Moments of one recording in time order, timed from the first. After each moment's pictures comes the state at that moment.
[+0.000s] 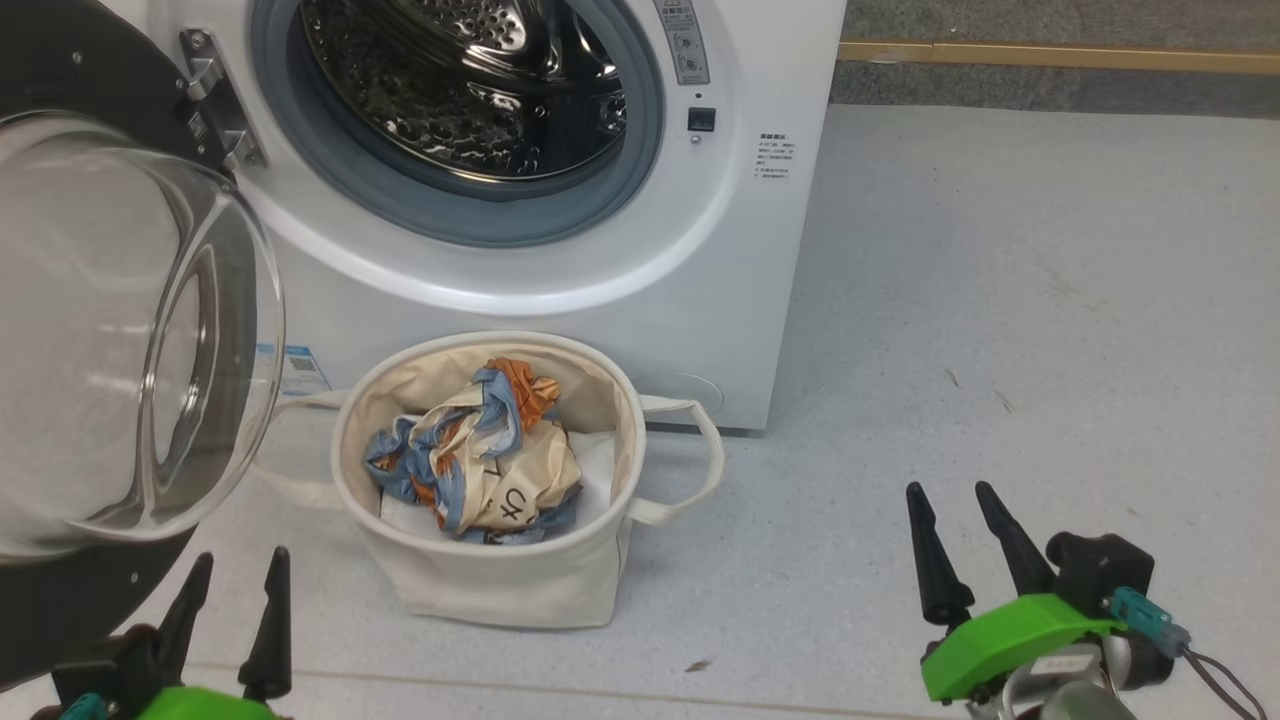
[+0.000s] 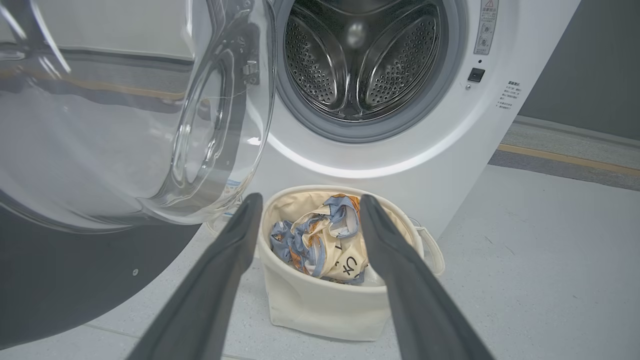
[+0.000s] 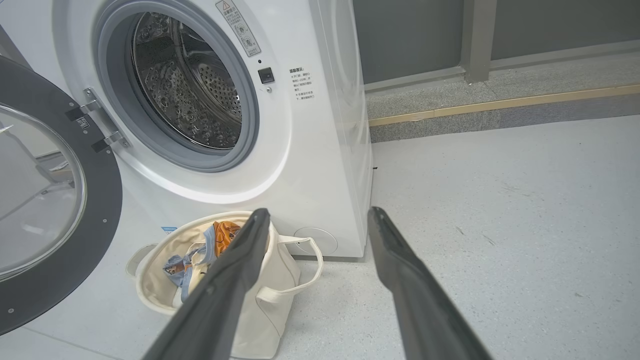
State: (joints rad) left arm -0.08 0.31 -0.11 0.36 -0.45 -0.03 -0.24; right arm -0.15 -0.17 0.29 0.35 0.46 0.12 -0.25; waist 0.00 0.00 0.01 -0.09
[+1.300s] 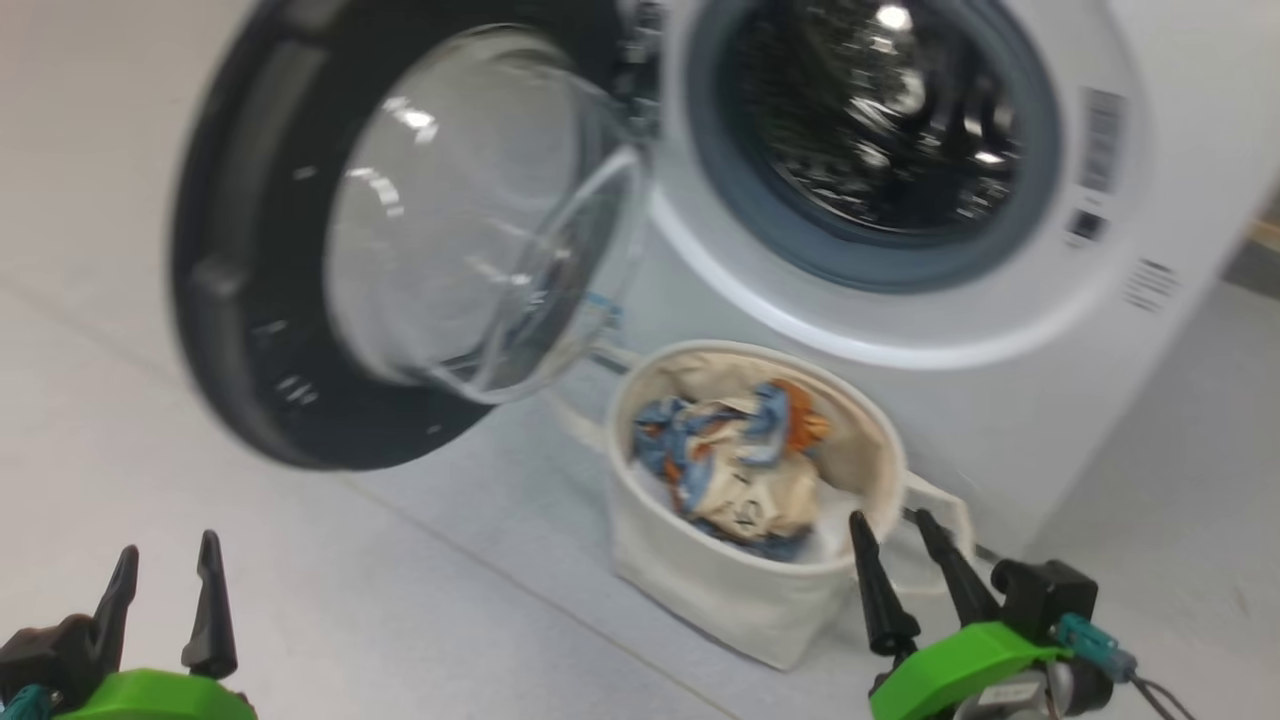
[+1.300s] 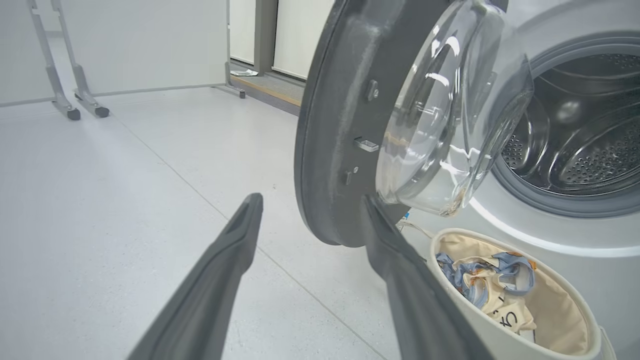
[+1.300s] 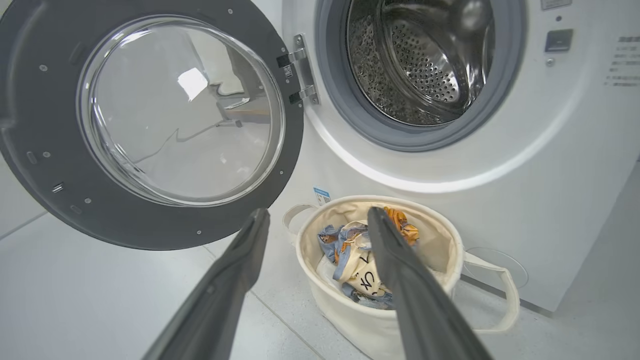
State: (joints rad) left arm -0.08 0.33 -0.03 0.34 -0.46 0.06 -0.22; right arm -0.12 -0.11 0.34 0.33 0.47 0.12 -0.25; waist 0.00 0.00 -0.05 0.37
